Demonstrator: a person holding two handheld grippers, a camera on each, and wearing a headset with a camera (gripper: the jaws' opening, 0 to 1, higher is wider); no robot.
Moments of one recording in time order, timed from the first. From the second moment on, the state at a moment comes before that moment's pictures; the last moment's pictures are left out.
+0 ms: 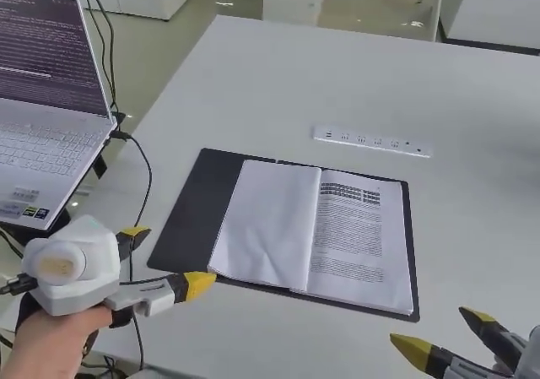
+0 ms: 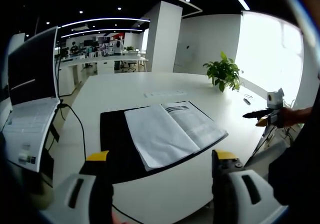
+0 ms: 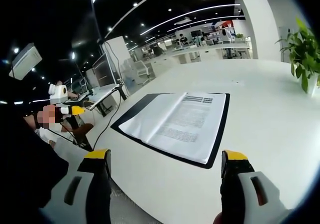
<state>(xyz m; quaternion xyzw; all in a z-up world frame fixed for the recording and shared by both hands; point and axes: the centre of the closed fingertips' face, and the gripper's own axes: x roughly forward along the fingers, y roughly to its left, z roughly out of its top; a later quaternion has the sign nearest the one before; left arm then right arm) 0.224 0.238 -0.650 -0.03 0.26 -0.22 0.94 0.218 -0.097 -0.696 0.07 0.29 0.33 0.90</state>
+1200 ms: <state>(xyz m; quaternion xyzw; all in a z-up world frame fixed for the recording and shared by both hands) 0.229 0.224 -0.651 -0.03 0.25 -0.24 0.94 0.212 -0.111 -0.698 0.09 0.29 0.29 0.91</state>
